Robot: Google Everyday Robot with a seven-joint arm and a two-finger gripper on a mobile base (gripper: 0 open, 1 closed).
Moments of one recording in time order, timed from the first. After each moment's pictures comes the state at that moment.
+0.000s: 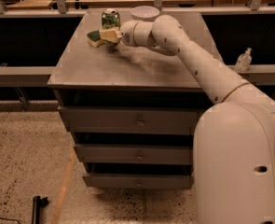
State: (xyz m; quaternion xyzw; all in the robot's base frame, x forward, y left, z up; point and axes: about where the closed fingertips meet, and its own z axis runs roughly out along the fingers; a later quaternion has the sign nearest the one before) arm 0.866 0.093 0.889 -0.32 0.70 0.30 0.57
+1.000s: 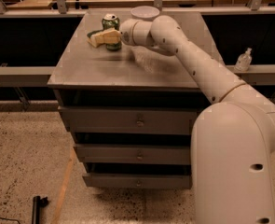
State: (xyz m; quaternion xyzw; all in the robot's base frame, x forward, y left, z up) arm 0.876 0.092 0.893 -0.32 0.69 0.29 0.58
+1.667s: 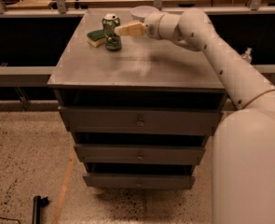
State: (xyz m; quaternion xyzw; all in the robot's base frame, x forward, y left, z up) arm 0.875 -0.002 0.924 -0.30 0.69 0.26 0.60
